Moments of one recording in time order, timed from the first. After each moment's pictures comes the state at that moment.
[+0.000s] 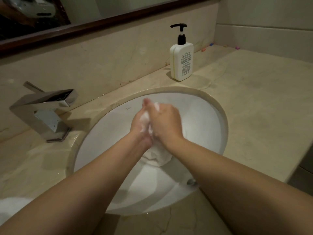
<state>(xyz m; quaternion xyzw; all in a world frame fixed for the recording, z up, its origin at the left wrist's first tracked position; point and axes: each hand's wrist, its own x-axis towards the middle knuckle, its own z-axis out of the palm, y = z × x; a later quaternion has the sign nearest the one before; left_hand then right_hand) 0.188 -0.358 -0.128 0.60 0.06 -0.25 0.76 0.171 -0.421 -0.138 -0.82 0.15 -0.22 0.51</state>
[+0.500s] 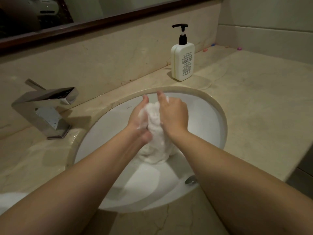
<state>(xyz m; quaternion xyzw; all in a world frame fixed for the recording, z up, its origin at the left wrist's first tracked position) 0.202 -0.353 -0.127 0.52 0.01 -0.30 0.80 0.178 -0.434 -0.133 -0.82 0.19 -0.23 0.49</state>
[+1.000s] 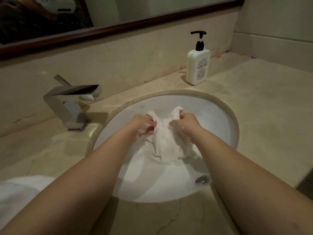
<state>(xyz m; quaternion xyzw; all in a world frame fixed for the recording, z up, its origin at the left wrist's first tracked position) 0.256 -0.301 -0.164 0.80 0.02 -0.23 0.56 0.185 -0.458 -0.160 -0.81 0.23 0.03 0.54</state>
